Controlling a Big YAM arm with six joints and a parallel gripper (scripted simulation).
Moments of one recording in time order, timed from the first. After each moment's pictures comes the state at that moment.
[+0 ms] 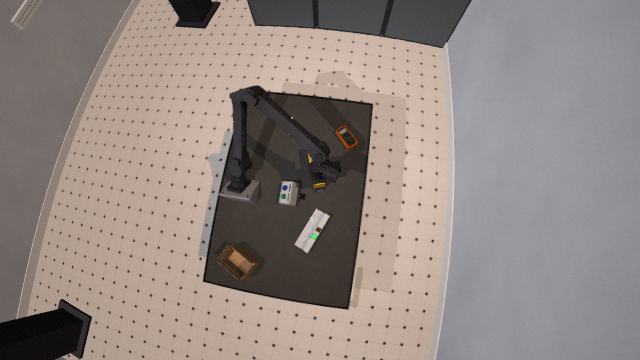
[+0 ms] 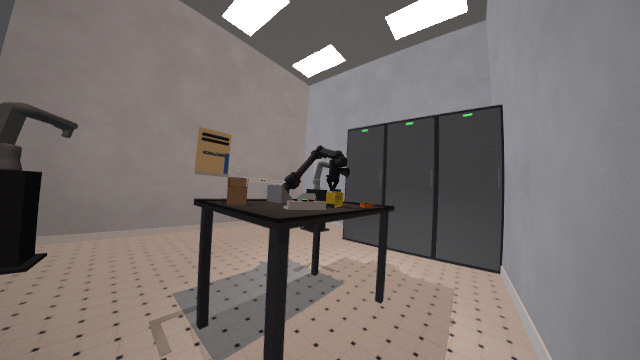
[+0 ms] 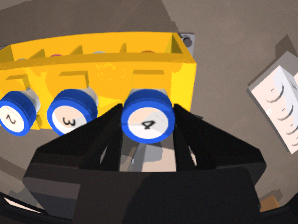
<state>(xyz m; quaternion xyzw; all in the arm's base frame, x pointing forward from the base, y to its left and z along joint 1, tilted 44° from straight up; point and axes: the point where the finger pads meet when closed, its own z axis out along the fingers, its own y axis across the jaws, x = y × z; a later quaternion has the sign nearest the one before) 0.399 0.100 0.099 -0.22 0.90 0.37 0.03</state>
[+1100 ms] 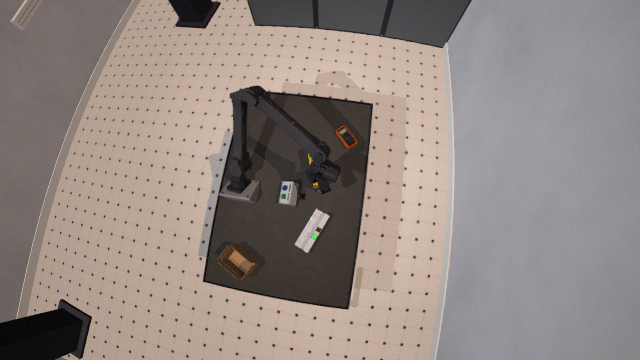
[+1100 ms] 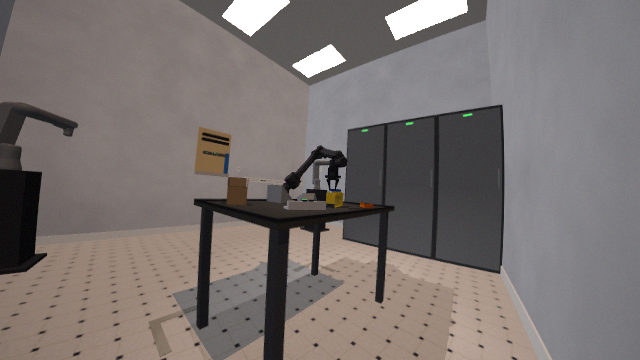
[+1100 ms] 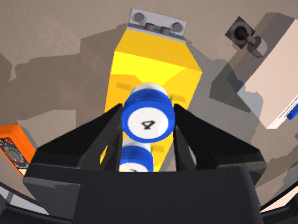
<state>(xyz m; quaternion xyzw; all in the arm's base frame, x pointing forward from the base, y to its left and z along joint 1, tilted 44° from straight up) 0.399 0.100 0.098 0.39 0.84 0.31 -0.21</state>
